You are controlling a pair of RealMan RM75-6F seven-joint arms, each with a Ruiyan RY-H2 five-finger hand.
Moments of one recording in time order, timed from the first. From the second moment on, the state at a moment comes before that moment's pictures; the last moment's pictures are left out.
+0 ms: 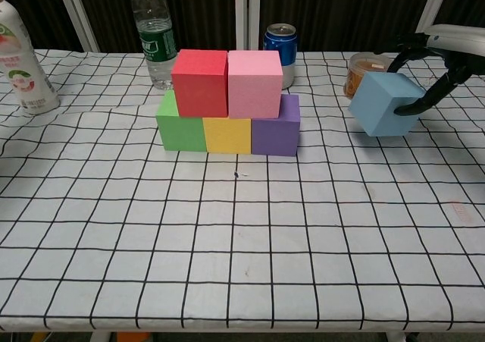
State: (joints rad) left arm -0.40 -1.09 -0.10 -1.72 1.36 1.19 0.04; right arm 0.67 -1.34 0.20 -1.45 -1.11 0.84 0.06
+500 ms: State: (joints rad) left arm -0.41 -1.10 -0.09 -1.67 1.38 1.18 0.00; right arm 0.72 -1.34 0.17 -1.55 -0.94 0.81 -0.18
